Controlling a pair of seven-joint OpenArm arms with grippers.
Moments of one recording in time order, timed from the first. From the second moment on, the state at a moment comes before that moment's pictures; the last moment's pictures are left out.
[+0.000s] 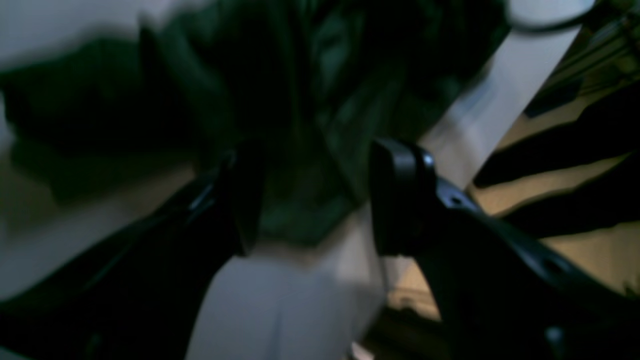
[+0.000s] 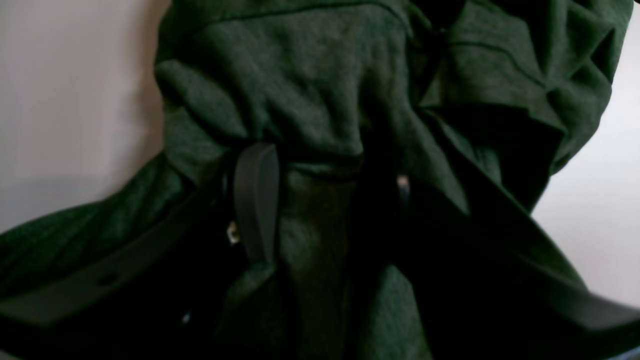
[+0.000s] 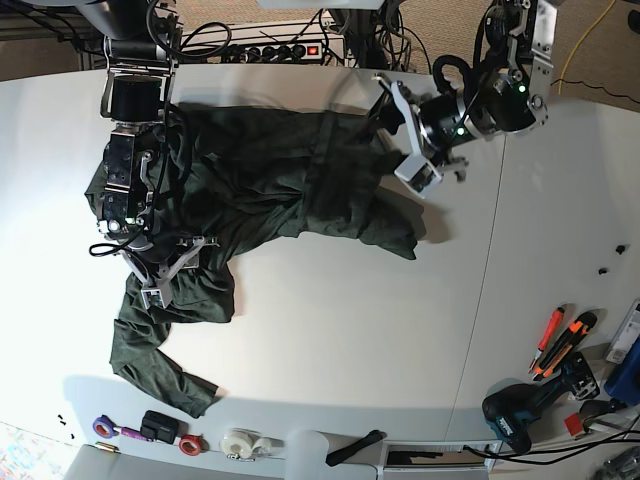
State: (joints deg) left arm 15.8 -12.6 7.8 116.5 -36.0 -31.4 50.2; right arm 13.5 14.4 7.3 71.0 7.8 18.3 -44.3
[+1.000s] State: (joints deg) left arm -4.6 -2.1 21.2 94.5 -24.0 -25.6 47.3; right arm 13.5 14.4 7.3 71.0 7.8 18.3 -44.3
